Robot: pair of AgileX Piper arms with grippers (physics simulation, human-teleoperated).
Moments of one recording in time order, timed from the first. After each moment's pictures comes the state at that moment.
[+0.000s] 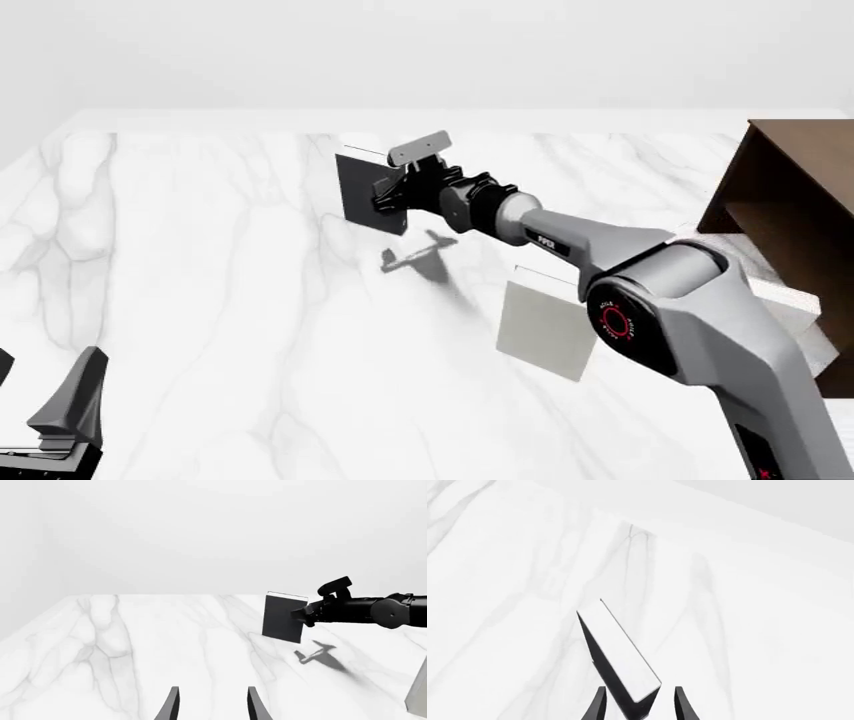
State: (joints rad) left arm 0.00 0.00 0.00 0.00 0.00; right arm 0.53 2.46 -2.00 0.06 -0.05
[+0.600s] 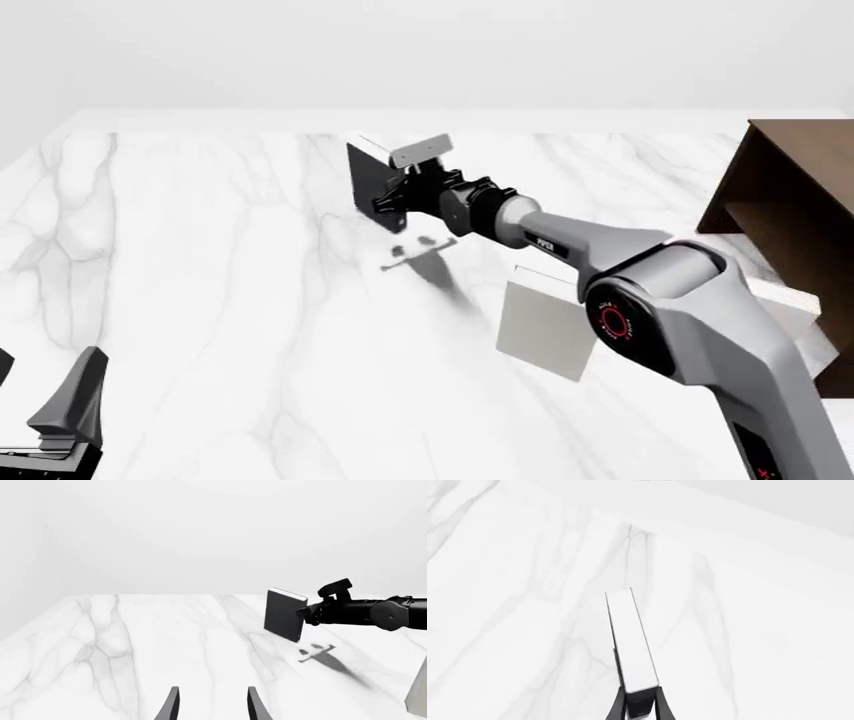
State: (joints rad) left arm 0.00 0.00 0.00 0.00 0.00; right arm 0.53 2.46 -1.99 0.04 -0.07
